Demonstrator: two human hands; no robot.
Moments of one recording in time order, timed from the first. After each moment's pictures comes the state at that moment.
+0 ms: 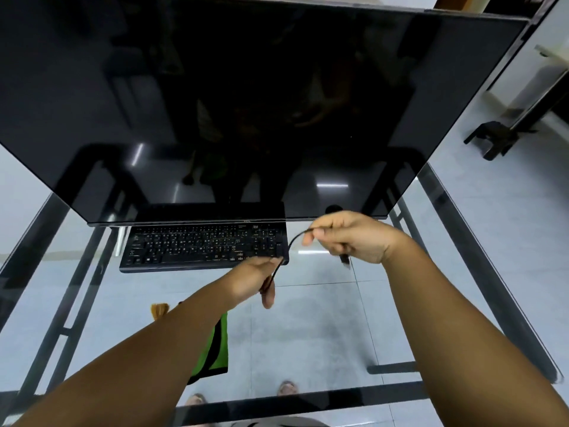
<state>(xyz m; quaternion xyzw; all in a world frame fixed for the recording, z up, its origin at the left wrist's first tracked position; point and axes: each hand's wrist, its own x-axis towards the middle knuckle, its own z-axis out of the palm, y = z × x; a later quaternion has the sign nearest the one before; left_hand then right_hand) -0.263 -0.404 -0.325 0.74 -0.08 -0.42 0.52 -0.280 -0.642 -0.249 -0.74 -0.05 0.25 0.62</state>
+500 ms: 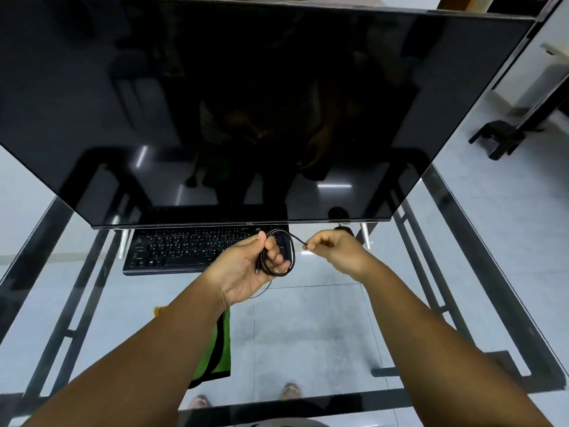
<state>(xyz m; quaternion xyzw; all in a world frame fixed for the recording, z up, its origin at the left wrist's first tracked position) -0.255 -0.404 -0.293 0.43 0.04 -0.39 0.82 -0.277 -0.625 -0.317 -0.83 0.13 0.12 0.53</state>
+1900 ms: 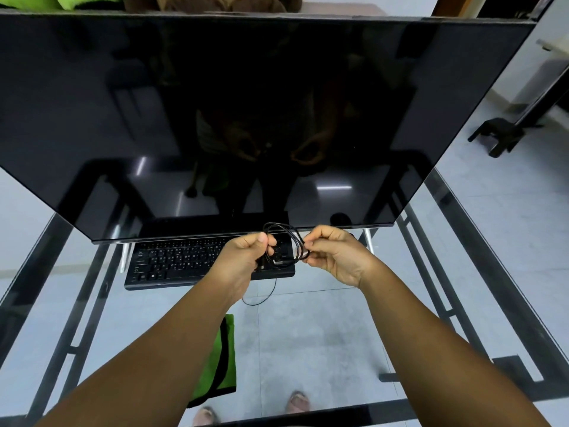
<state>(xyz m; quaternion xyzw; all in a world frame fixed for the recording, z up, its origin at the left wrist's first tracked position) -0.234 -0.409 -0.289 0.67 0.03 -0.23 0.70 -0.270 -0.608 -0.289 -0.59 0.16 0.14 0.78</state>
